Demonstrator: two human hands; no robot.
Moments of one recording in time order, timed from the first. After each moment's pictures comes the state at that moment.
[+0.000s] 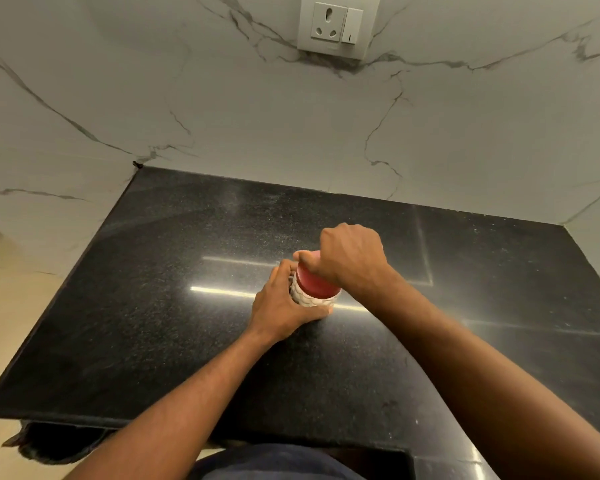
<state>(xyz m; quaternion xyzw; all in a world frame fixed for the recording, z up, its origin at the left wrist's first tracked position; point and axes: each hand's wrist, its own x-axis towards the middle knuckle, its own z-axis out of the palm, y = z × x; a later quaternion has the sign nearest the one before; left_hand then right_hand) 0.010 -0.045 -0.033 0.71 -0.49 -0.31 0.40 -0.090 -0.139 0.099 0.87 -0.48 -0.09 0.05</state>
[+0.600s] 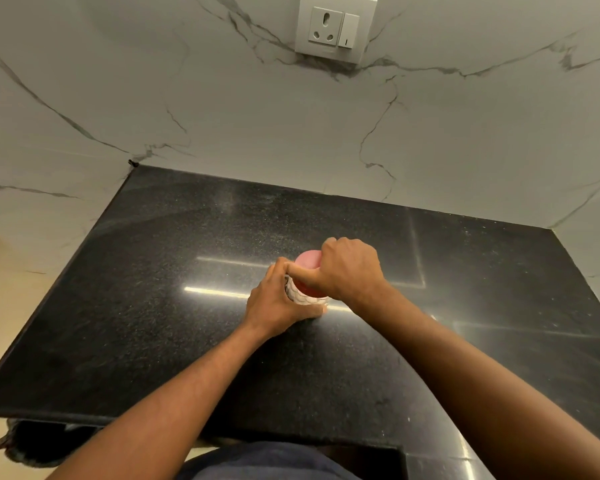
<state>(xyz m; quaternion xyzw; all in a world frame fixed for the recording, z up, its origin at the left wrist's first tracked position) 0.012 -0.046 -0.031 0.72 -0.50 -0.29 0.38 -0.104 -0.129 0.079 0.87 -0.49 -0.04 0.03</state>
